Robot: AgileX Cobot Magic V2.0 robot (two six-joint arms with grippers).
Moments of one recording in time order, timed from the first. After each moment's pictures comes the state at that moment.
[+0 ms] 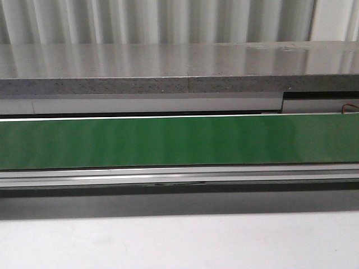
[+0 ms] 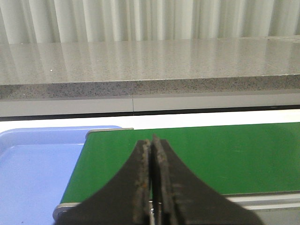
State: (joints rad) left arm -0.06 0.00 0.00 0.09 0.12 -0.06; right arm -0.54 1.92 -1.20 0.23 0.53 -0.26
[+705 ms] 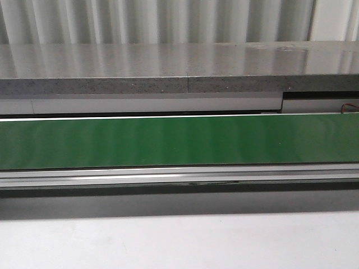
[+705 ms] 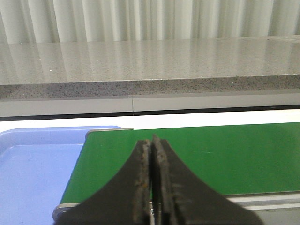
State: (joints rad) left arm -0.06 0.00 0.00 0.09 0.12 -0.06; right arm -0.33 1.60 -1.19 0.30 0.74 -0.26
